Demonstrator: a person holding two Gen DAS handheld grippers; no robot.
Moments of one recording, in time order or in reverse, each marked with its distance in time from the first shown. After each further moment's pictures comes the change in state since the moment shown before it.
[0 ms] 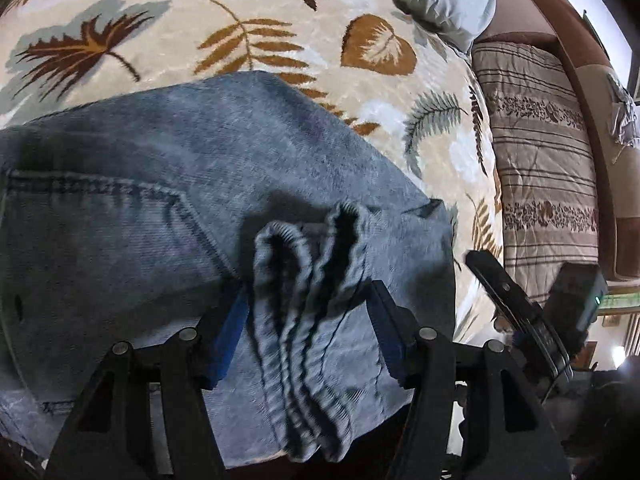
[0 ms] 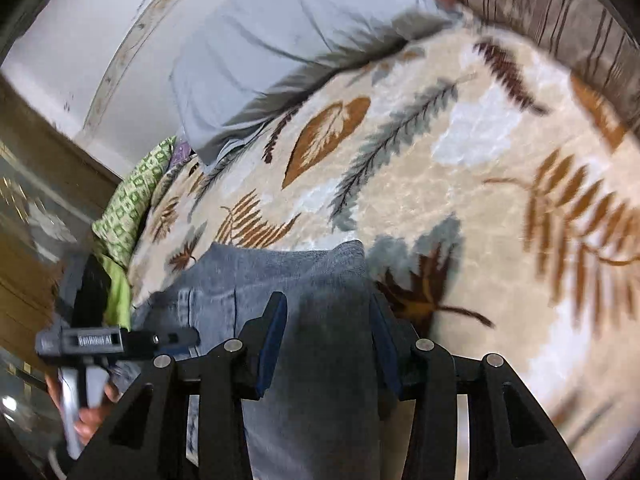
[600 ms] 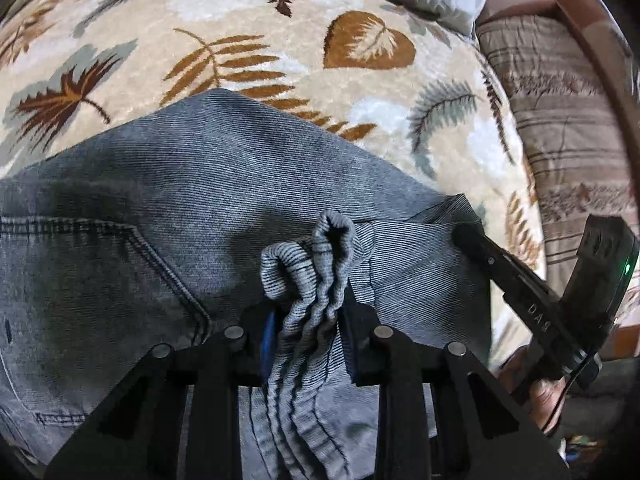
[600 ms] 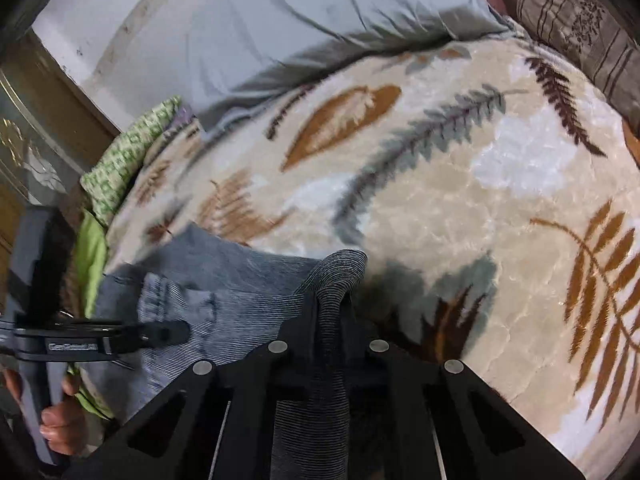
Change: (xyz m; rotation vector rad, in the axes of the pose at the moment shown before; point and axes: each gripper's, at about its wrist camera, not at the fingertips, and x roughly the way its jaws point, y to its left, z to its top) left arm 0.026 -0.031 -0.001 0.112 -0.075 0.186; right arm 0.044 0.008 0.006 -0.200 0.038 -0.057
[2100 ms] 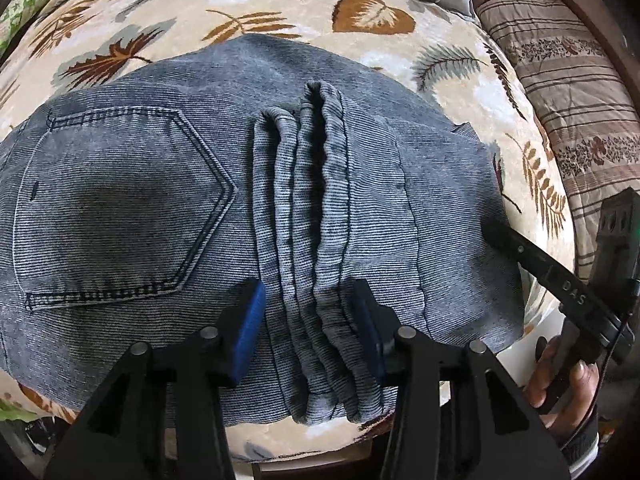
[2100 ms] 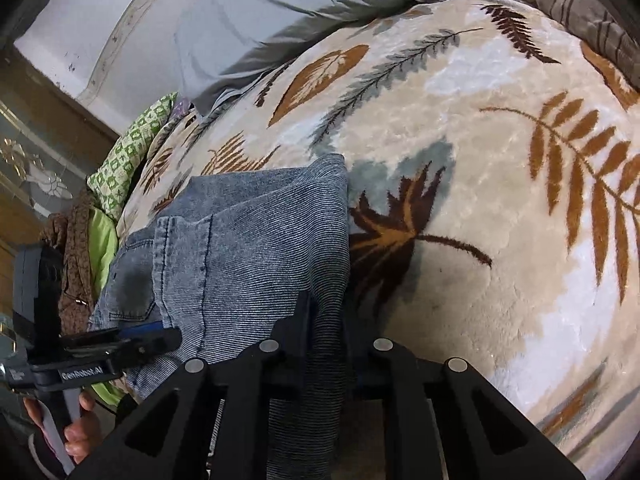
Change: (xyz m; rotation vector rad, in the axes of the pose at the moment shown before) left arm -0.014 -0.004 -0.077 0.023 -0.044 0.112; right arm -0.027 -0.021 -0.055 0.101 0.042 0.047
